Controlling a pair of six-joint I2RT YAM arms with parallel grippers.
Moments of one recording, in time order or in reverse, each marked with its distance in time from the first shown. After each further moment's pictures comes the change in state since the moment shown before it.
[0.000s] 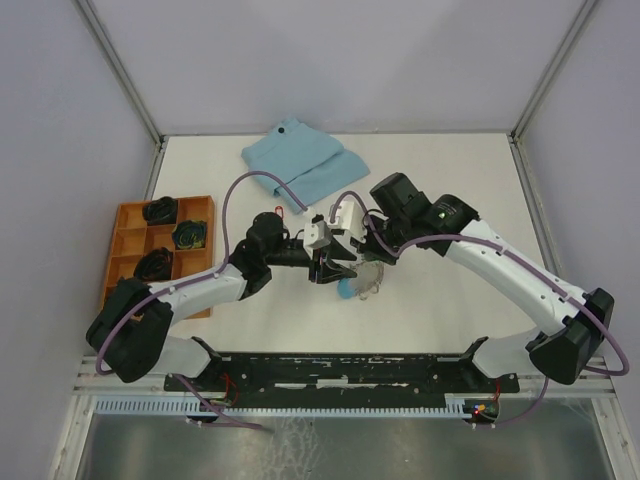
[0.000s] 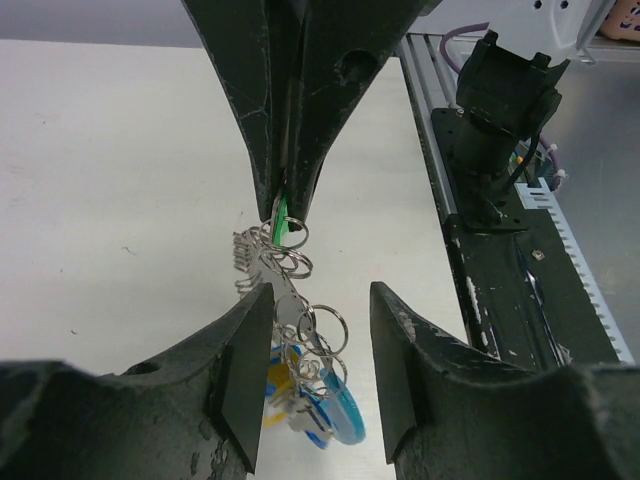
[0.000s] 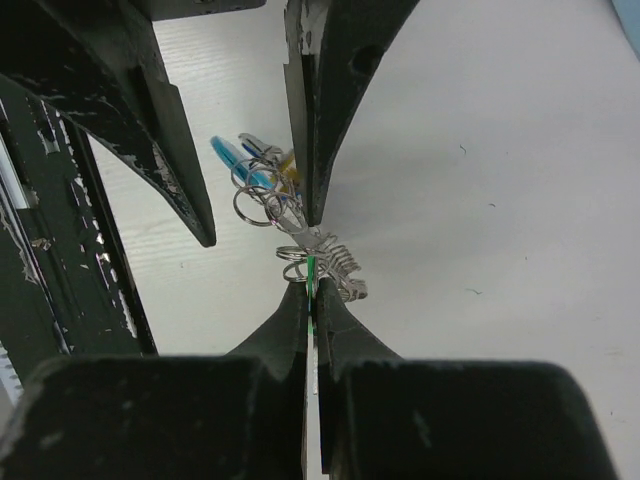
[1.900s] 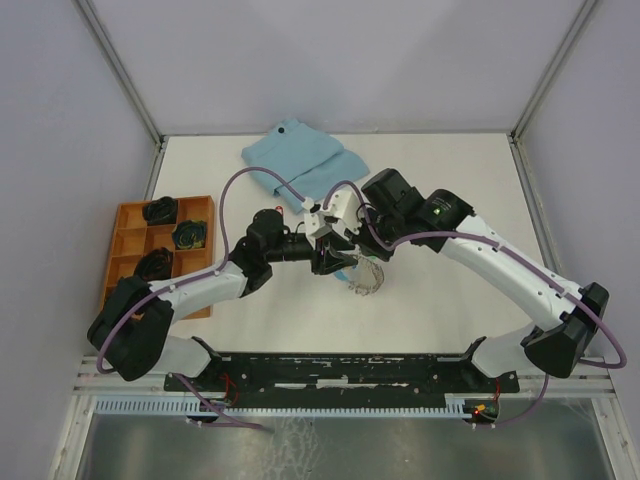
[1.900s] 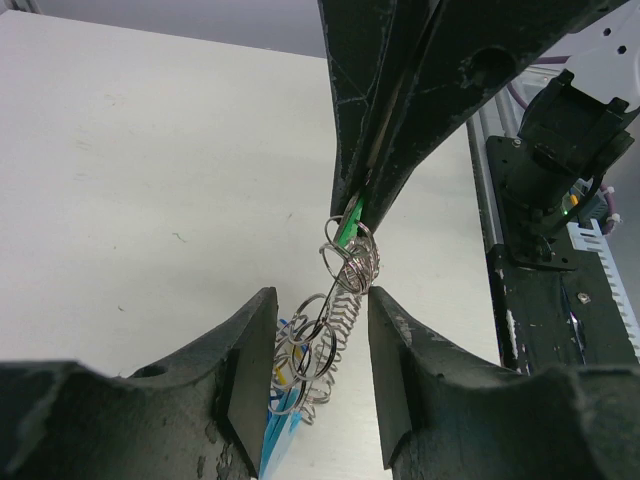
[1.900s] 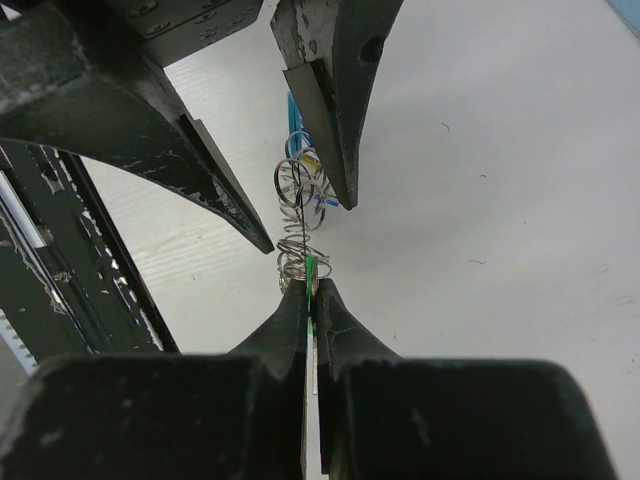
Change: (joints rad) left arm -0.004 0.020 0.030 -0.004 -0.129 -0.051; right arm 0.051 0.049 0.097 -0.037 0.120 0.168
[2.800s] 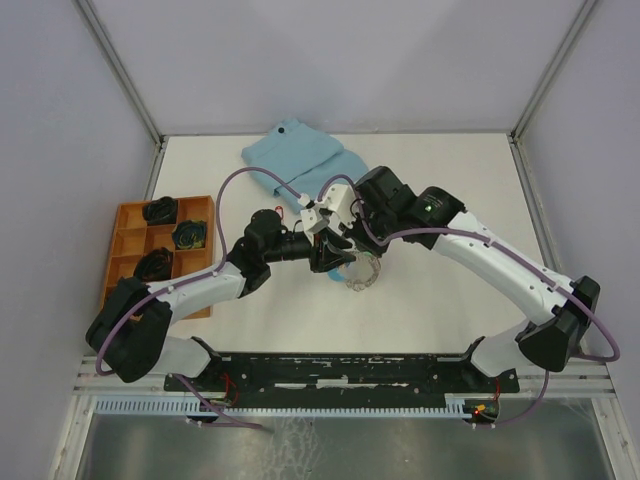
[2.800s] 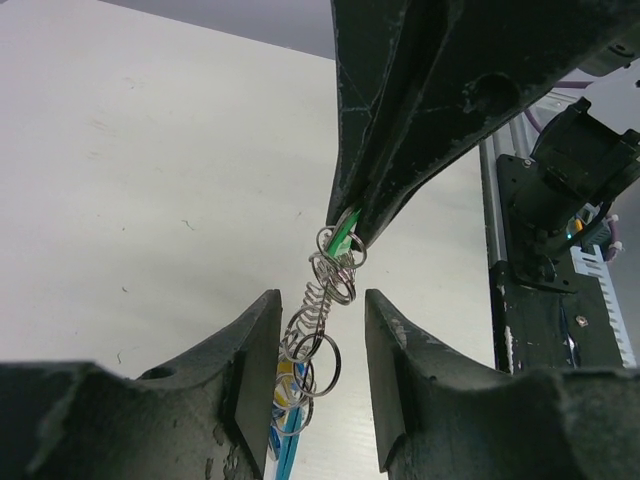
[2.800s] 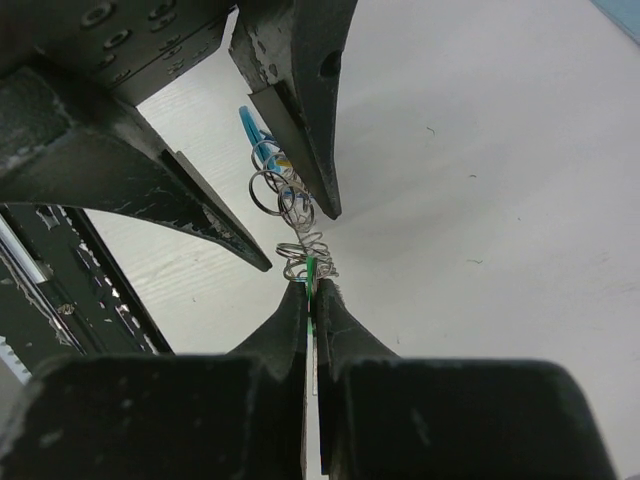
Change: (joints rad) left arm 0.010 -0.018 -0.015 0.000 -0.051 -0.068; right arm 0.018 0.043 0.028 0.026 0.051 0.074
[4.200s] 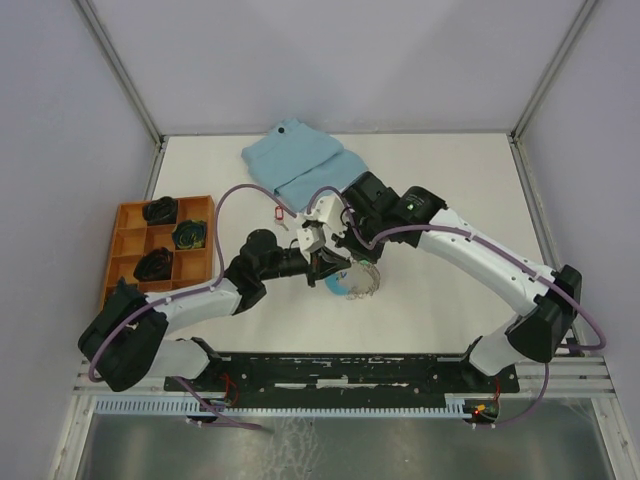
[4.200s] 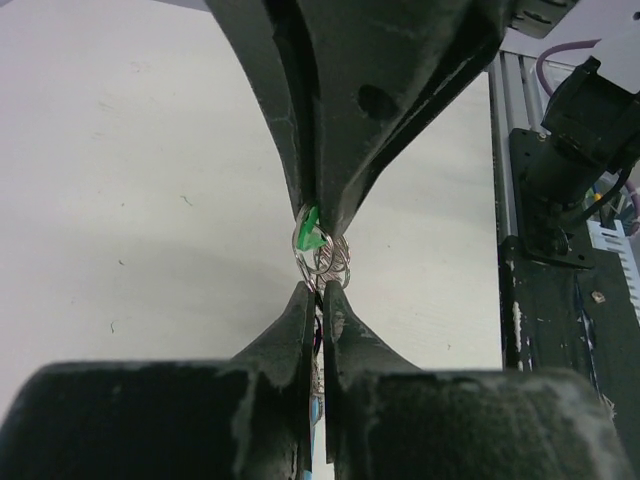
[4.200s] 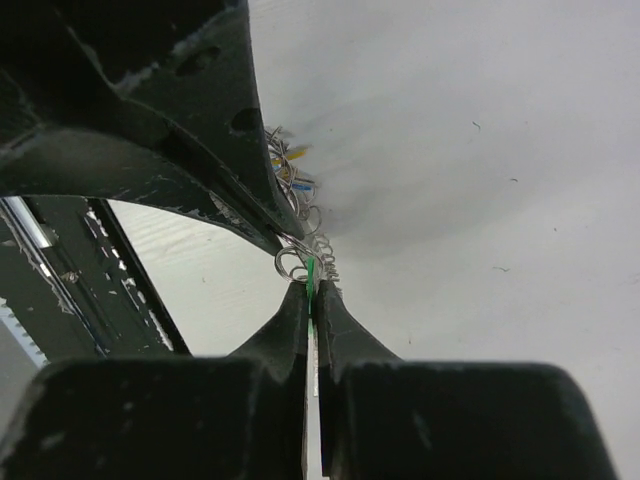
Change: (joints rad) left arm -0.043 -0.053 -0.144 0.132 -0.085 0.021; right arm 0.024 0.068 0.017 -0.049 0.000 -0.040
